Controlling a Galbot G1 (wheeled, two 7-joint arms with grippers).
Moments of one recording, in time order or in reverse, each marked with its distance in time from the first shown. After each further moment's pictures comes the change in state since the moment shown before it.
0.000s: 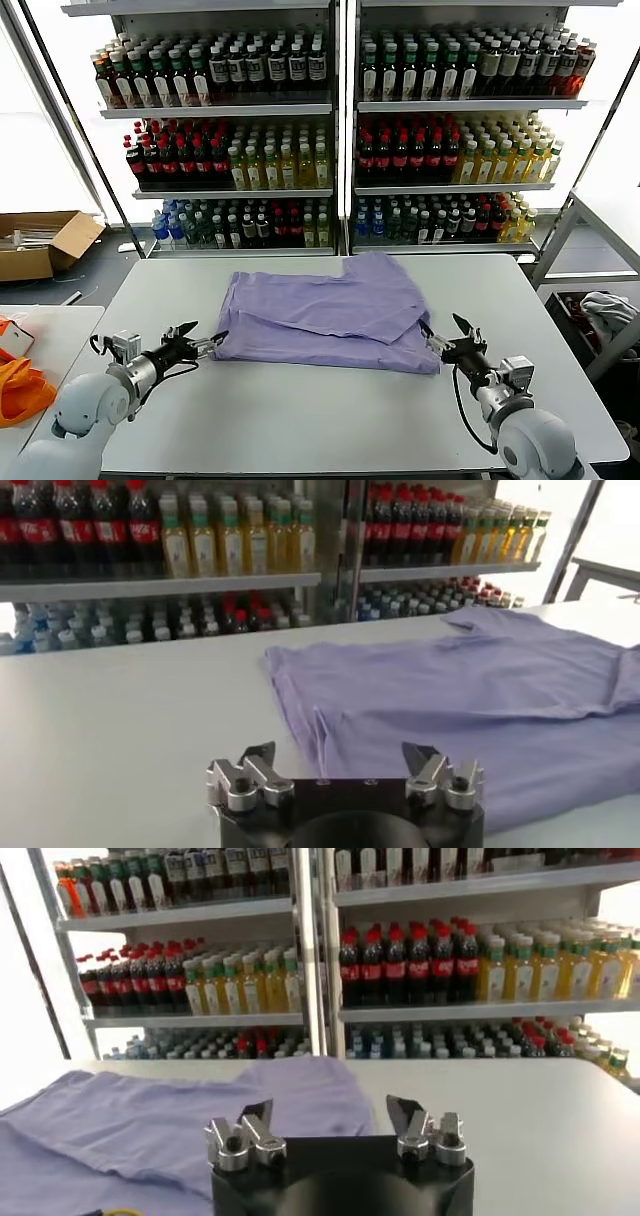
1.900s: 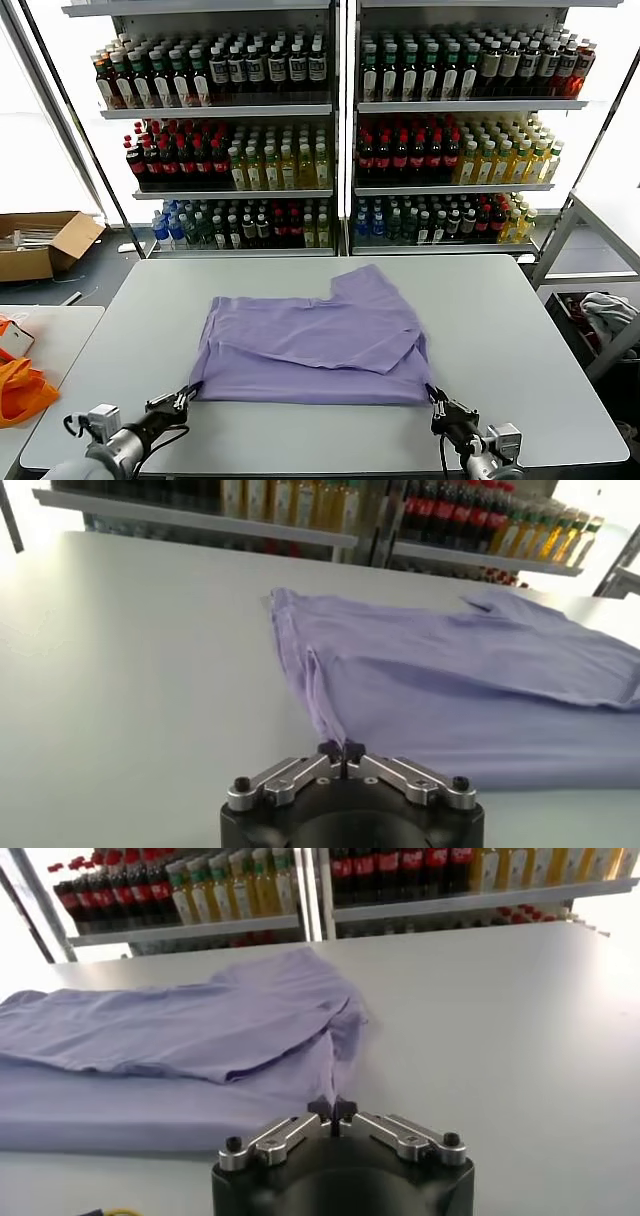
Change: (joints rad) left arm 0.424 -0.186 -0.269 -0.266 0.038 0.047 -0.016; right arm -0.294 0.061 0.031 0.155 -0.080 -0.049 0.010
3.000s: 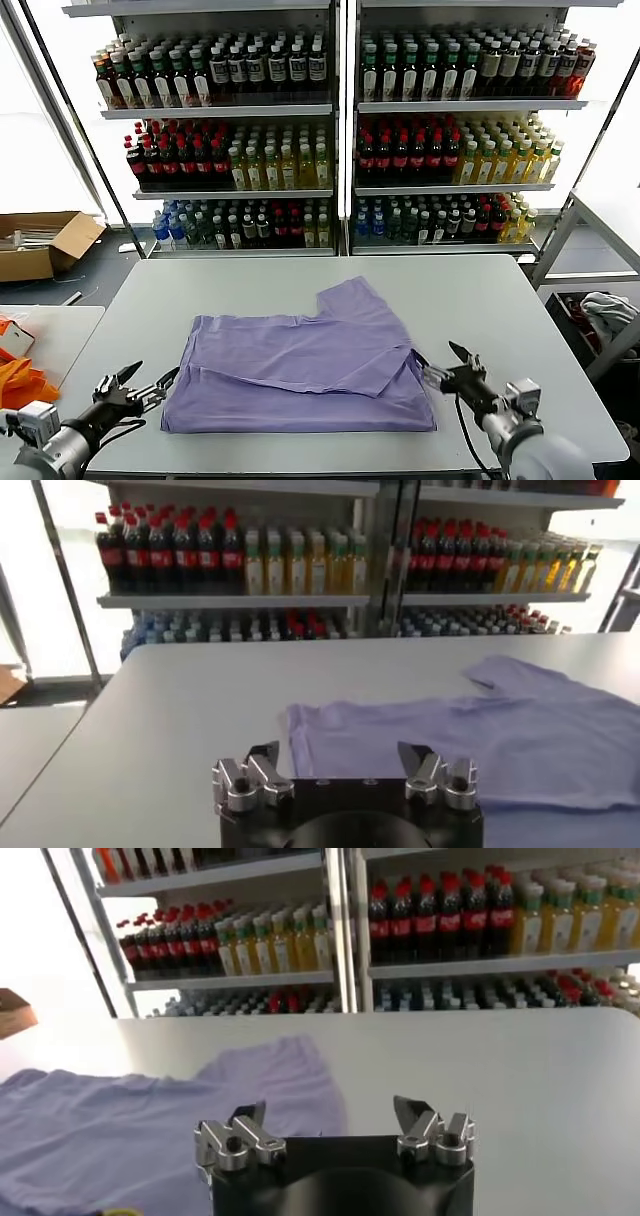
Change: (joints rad) left arm 0.047 0.144 -0.127 -0.156 -0.116 -0.003 -0.028; right arm 0.416 -0.048 -0.016 -0.165 0.097 -0.103 -0.202
